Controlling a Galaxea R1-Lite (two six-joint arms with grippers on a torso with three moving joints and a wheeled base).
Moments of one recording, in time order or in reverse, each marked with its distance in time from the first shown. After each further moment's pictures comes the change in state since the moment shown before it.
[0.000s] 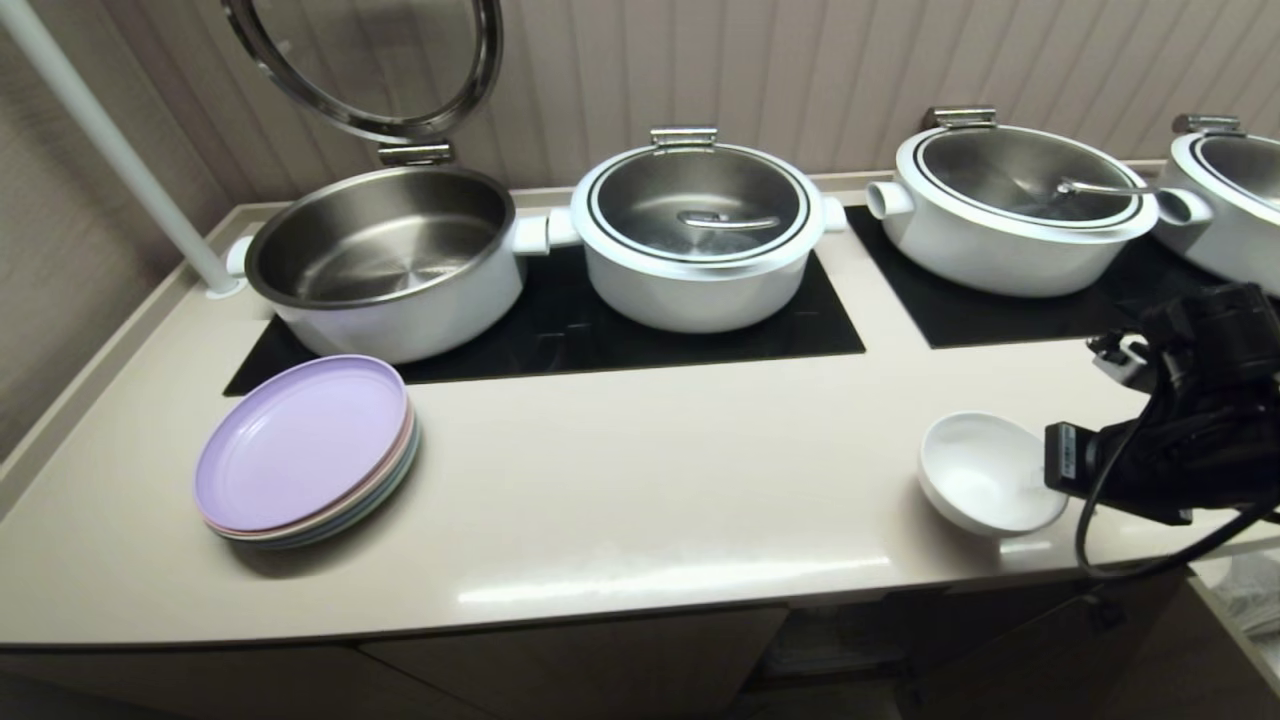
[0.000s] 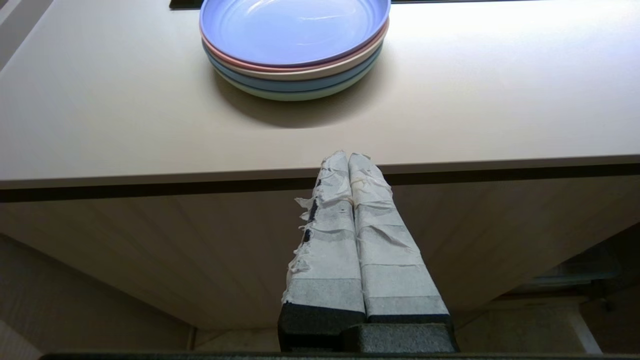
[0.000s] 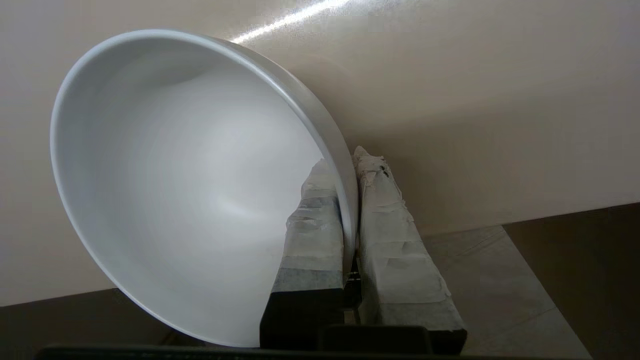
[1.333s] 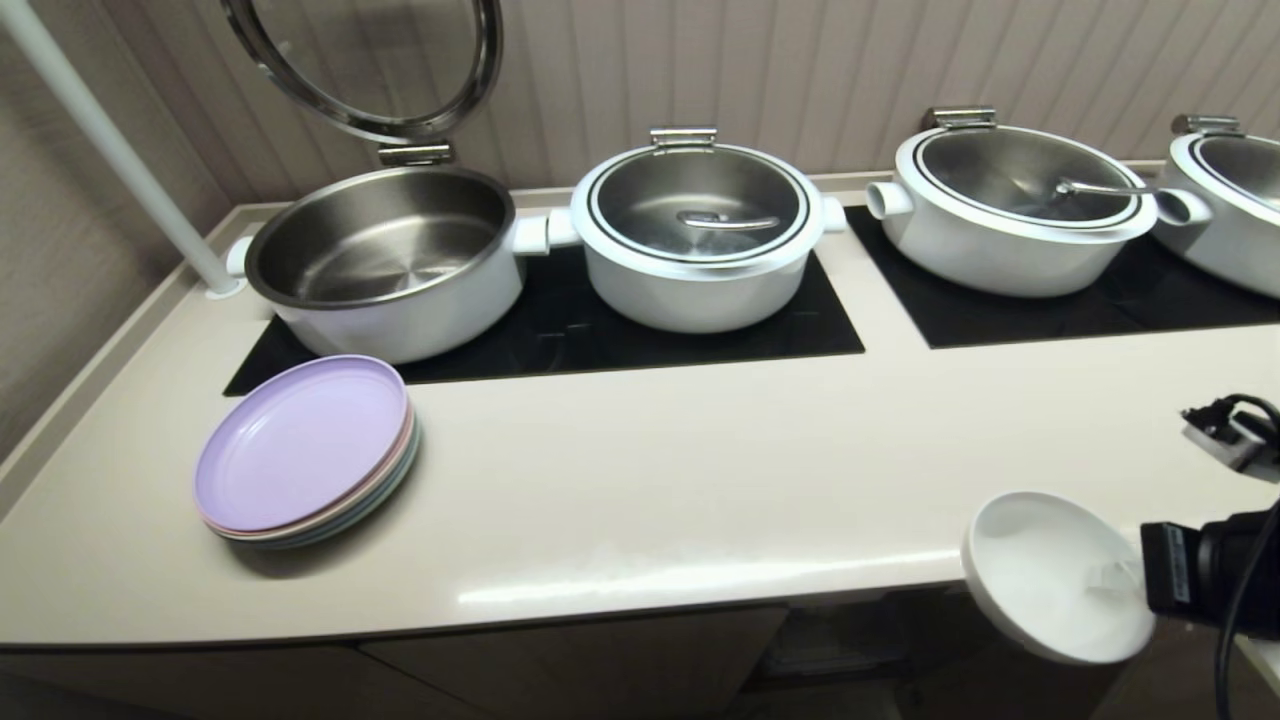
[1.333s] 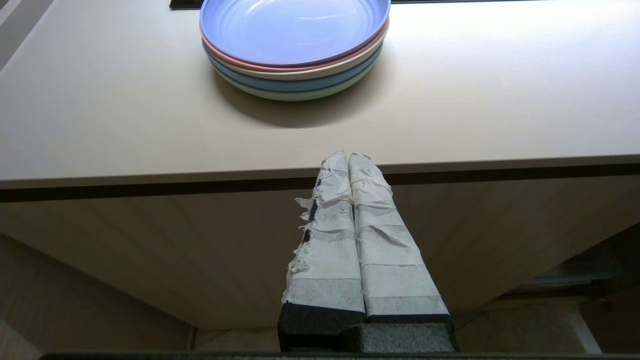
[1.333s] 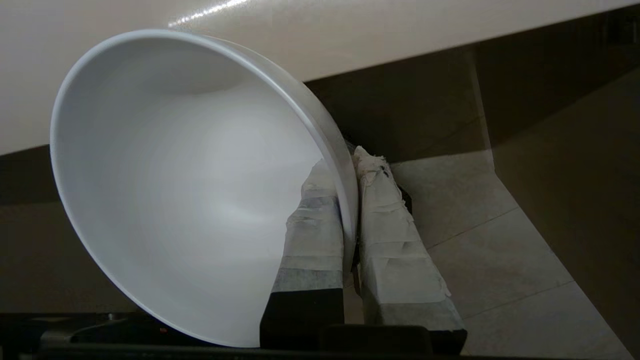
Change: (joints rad) left arm 0.000 0.000 0.000 0.000 0.000 0.000; right arm 0.071 -0.339 0.240 0.112 0.033 0.000
